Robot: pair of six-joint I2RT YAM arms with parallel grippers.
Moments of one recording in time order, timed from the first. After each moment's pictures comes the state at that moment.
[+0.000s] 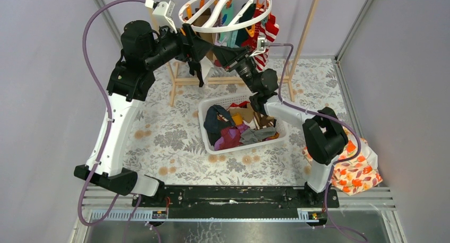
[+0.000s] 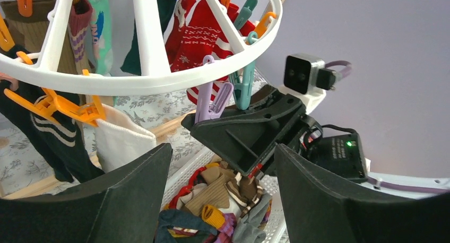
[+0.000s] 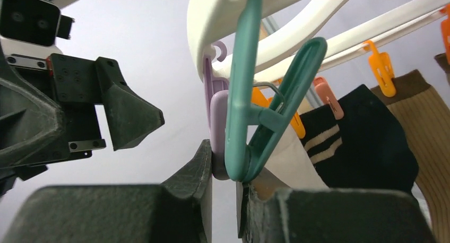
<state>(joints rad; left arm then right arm) -0.31 1.42 1.91 -0.56 0.38 -0.32 0.63 1.86 1.31 1.25 -0.19 0.88</state>
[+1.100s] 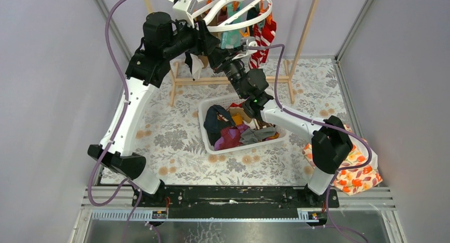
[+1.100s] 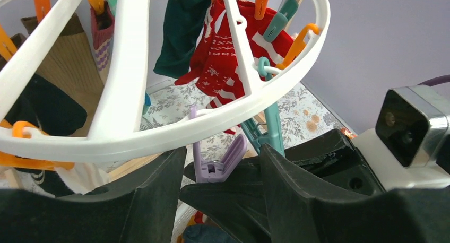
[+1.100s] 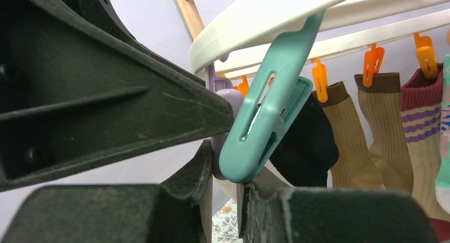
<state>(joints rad) -0.36 1.58 2.02 -0.56 0.33 -0.20 0.80 1.74 1.37 0.86 0.17 0.33</state>
